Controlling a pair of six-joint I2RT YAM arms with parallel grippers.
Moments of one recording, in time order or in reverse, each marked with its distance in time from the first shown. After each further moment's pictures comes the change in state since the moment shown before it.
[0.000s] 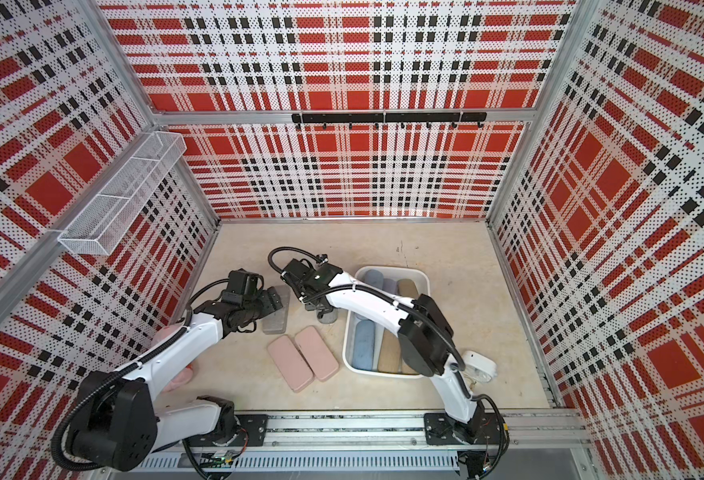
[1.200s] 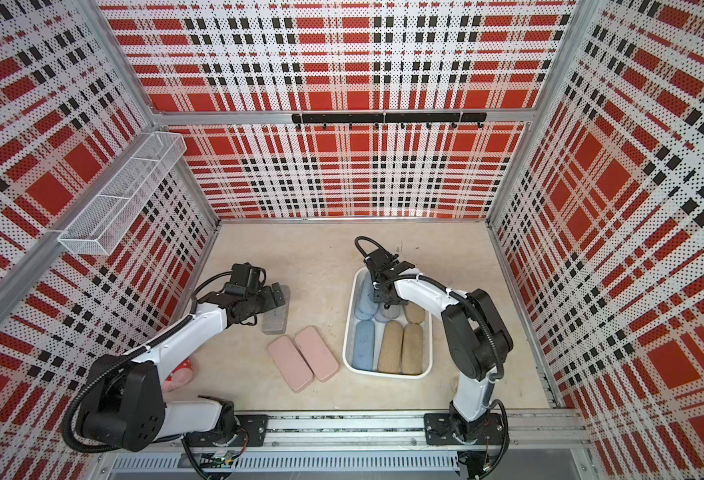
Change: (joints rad) left arm 0.014 0.087 0.073 -0.014 -0.008 0.097; right arm -0.422 -0.232 -0.578 0.315 -0.132 -0.225
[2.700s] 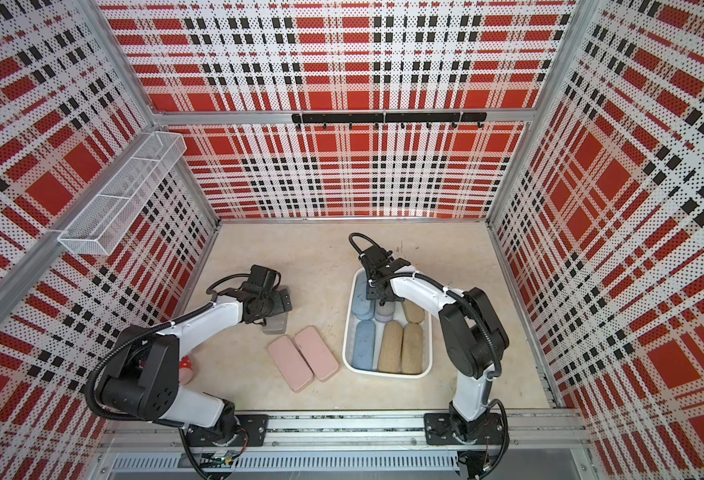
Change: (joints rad) left arm -0.073 0.161 0.024 0.008 -0.103 -0.018; right arm 0.031 0.016 0.053 -0.008 -0.016 0.003
